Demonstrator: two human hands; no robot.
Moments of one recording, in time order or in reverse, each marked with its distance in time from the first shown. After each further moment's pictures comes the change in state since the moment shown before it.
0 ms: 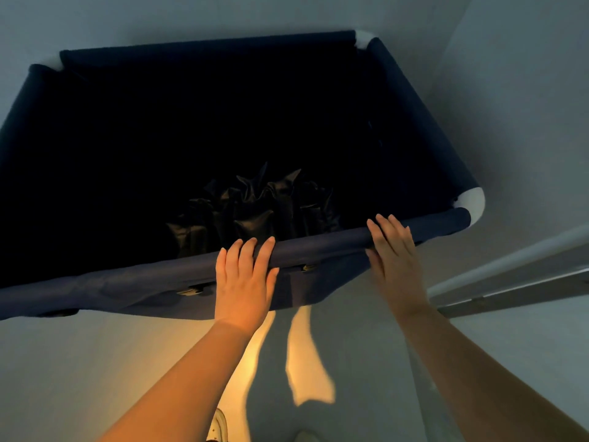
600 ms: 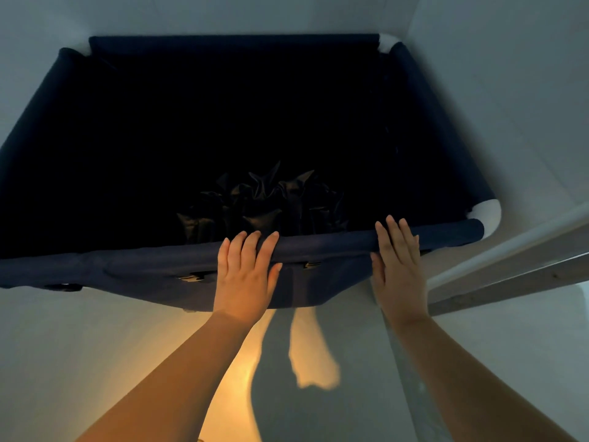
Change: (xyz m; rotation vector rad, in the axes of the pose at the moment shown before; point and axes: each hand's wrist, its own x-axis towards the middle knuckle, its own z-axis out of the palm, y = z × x) left_hand 0.067 0.062 0.026 0.003 0.006 0.168; right_hand 0.000 0.062 -0.013 -0.012 0.106 0.186
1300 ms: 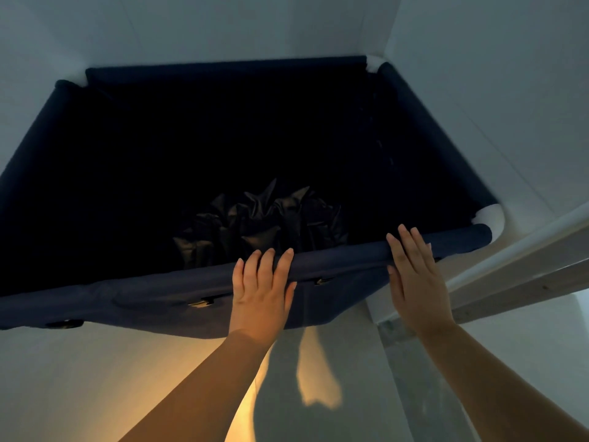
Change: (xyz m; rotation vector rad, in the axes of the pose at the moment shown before) left_hand 0.018 0.044 0.014 0.032 0.030 0.038; right_hand 0.014 0.052 -0.020 -0.106 -0.117 -0.041
